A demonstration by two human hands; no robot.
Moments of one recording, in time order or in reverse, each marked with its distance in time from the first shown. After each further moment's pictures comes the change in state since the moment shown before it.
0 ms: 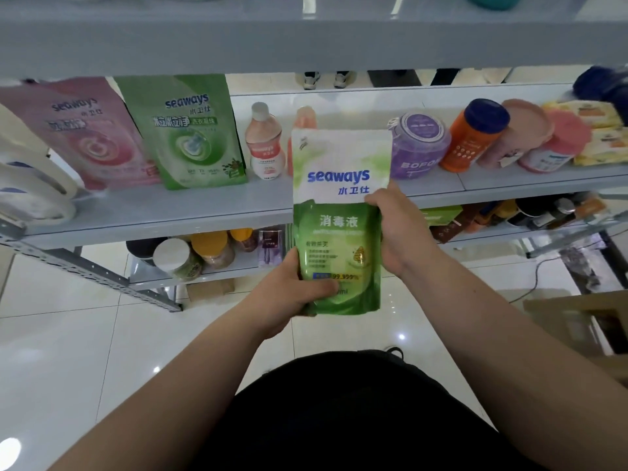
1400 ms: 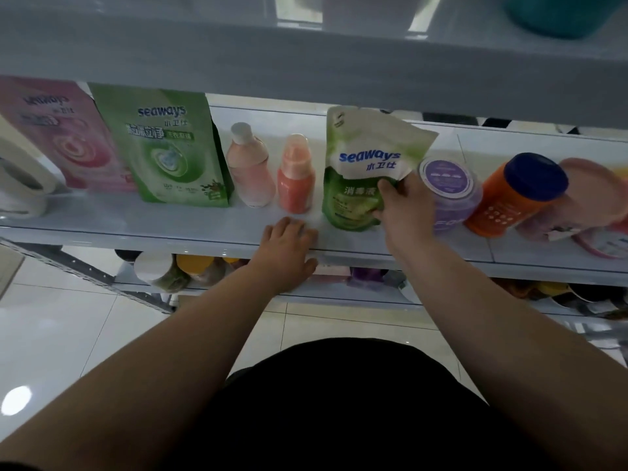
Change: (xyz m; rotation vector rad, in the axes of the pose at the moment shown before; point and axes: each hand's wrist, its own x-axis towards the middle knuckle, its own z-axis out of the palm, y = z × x) left_hand 0.207 0.011 -0.029 1.559 0.435 0.164; right_hand 0.205 -0.014 -0.045 -0.389 0.085 -0.301
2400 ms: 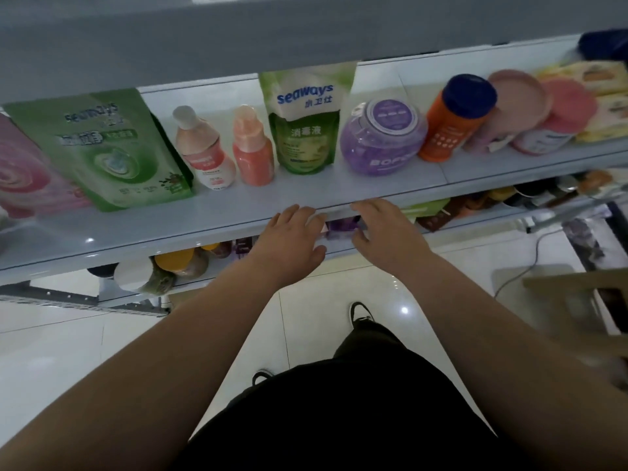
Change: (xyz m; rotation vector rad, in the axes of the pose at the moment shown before) left_hand -0.041 0.041 -0.029 -0.050 -0.089 0.317; right_hand -0.109 0.041 -0.062 -0.947 -0.300 -0.277
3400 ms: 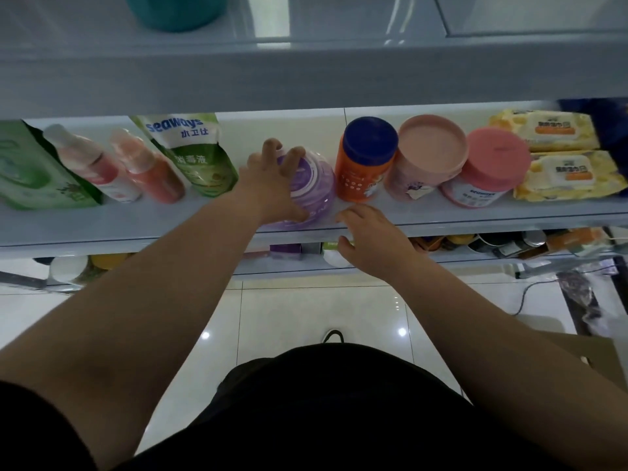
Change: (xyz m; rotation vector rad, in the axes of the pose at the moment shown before) left_hand 0.197 0.125 -0.056 0.095 0.037 -0.335; right_hand 0.044 0.191 -0.113 -0.038 -0.226 -0.215
